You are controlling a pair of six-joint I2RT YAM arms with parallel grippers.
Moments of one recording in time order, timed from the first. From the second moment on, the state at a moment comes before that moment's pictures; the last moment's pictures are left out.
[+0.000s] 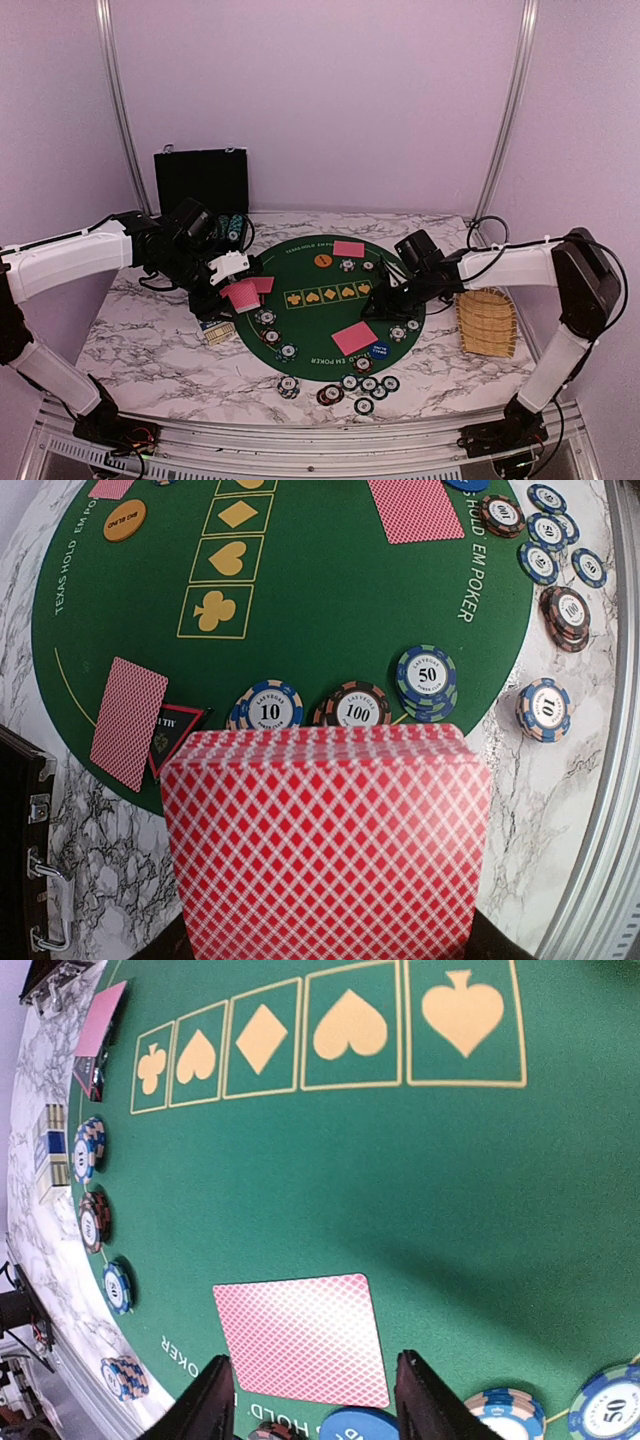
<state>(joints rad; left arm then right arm) -0.65 1.45 1.14 -0.81 0.23 0.57 0.58 1.68 0.97 -0.31 -0.35 0.52</state>
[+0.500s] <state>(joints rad) -0.65 1.45 1.14 -0.81 0.23 0.57 0.74 1.66 1.04 -0.02 -0.53 0.74</state>
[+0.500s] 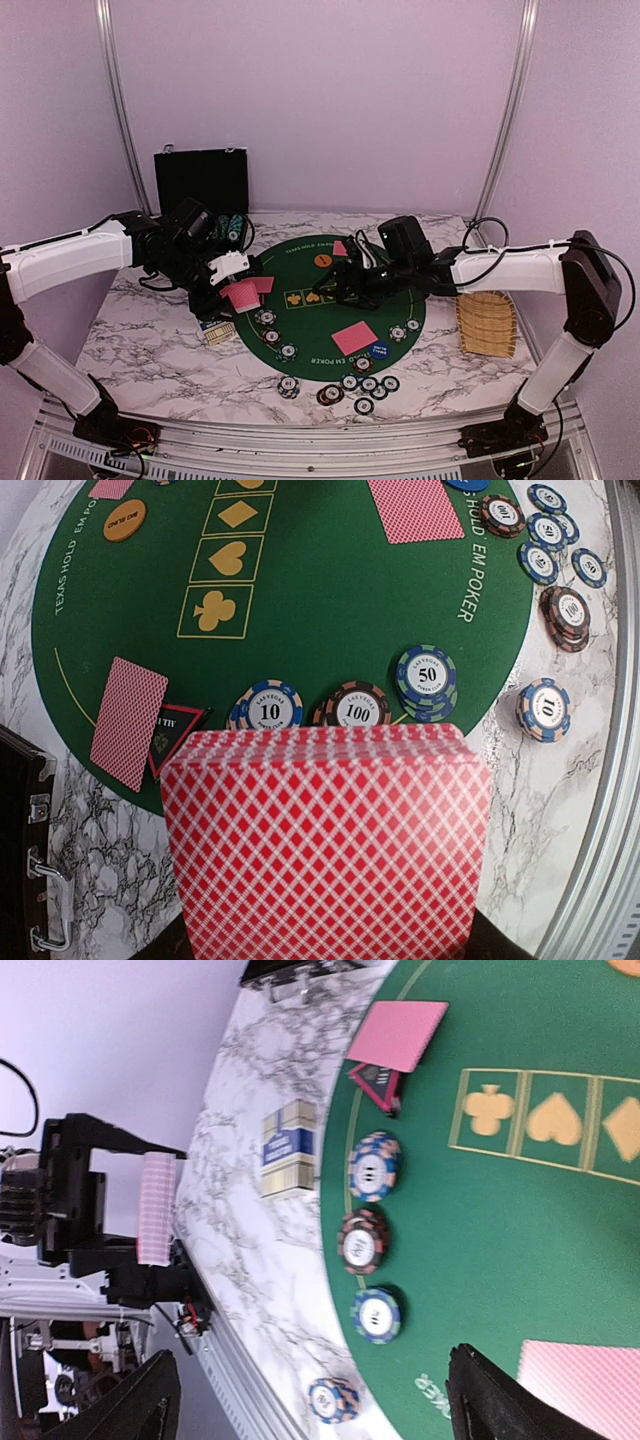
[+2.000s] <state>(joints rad) -0.65 1.45 1.14 -0.81 0.24 0.56 0.95 2.21 1.49 0.43 -0.75 1.11</state>
